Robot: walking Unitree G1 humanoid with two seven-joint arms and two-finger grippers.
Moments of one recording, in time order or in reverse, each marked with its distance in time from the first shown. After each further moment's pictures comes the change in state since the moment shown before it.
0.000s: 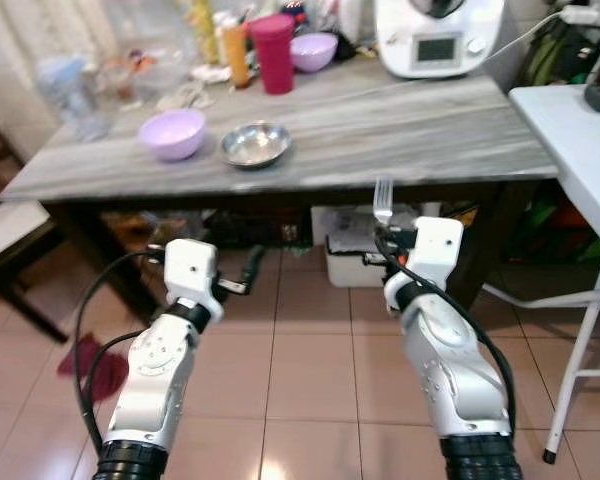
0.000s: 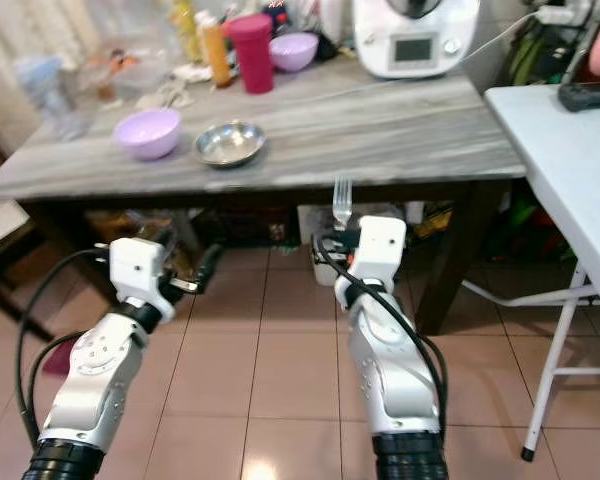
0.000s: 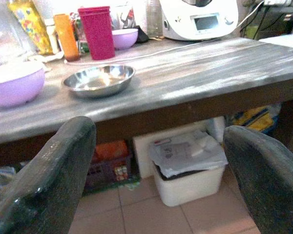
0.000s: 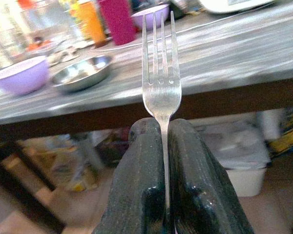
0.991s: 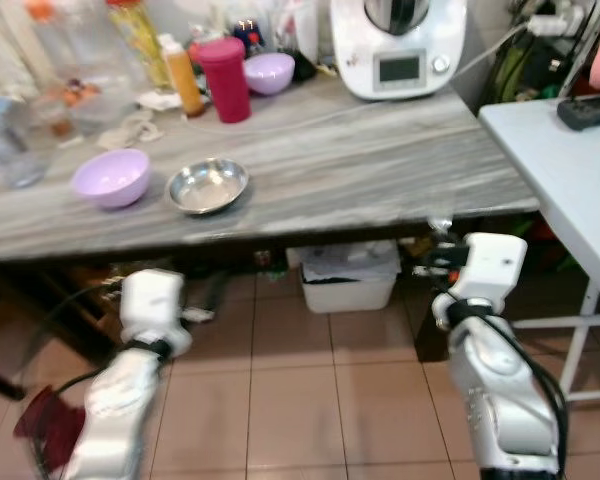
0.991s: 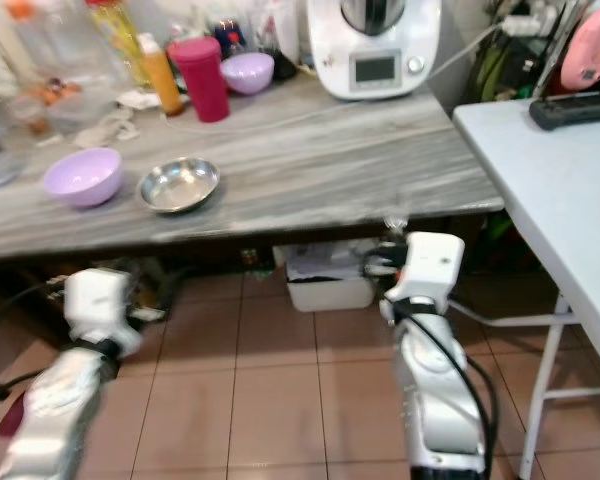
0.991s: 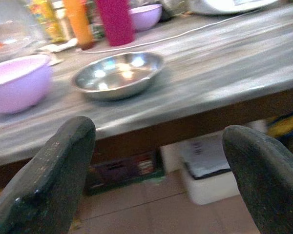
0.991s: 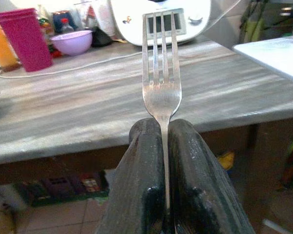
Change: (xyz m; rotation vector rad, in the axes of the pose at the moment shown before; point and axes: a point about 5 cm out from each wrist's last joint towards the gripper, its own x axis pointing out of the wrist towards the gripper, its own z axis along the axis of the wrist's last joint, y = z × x) left arm -0.053 0.033 -0.019 0.063 0.112 0.158; right arm -0.026 -0.037 0.004 -0.097 -0.047 -0.111
